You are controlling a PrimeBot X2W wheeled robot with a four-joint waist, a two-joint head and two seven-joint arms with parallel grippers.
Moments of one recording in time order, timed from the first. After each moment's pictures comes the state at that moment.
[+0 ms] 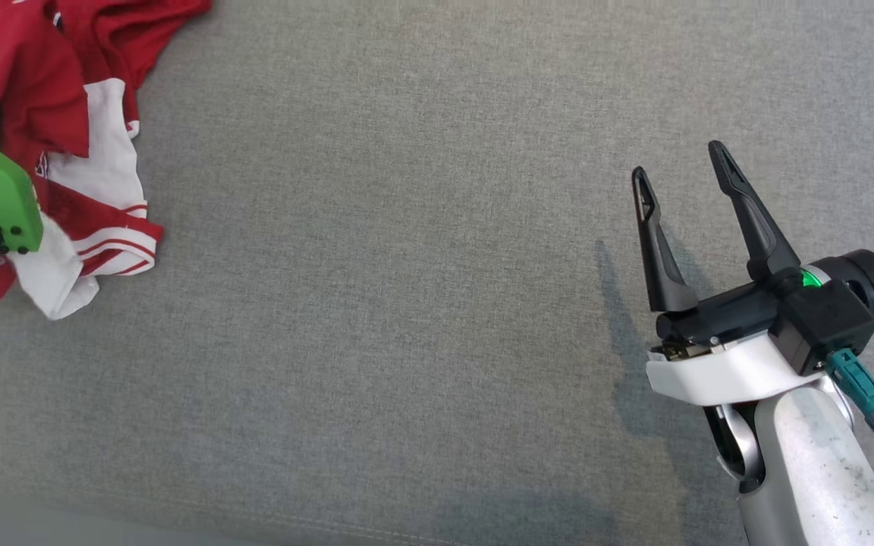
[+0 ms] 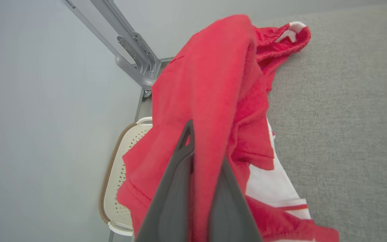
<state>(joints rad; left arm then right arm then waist) -1.00 0.50 -0.51 1.01 -0.52 -0.12 -0.01 -0.25 -0.05 0.12 -0.12 -0.03 0.13 -0.24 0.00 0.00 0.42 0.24</state>
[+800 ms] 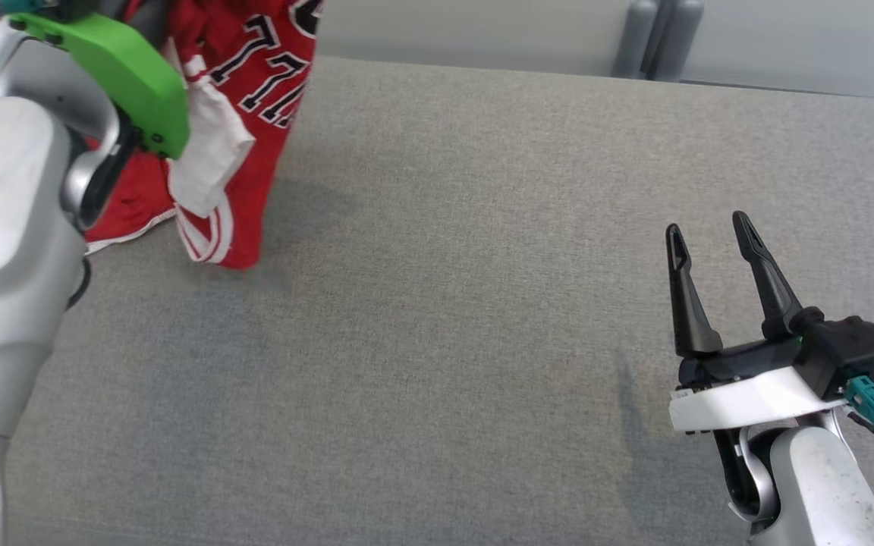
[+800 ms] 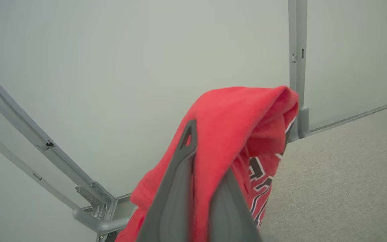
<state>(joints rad) -1.11 0.44 -0.69 0.63 -0.60 -0.13 0.02 -0.16 -0.05 0.05 -0.02 0.11 0.13 -0.26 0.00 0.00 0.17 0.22</state>
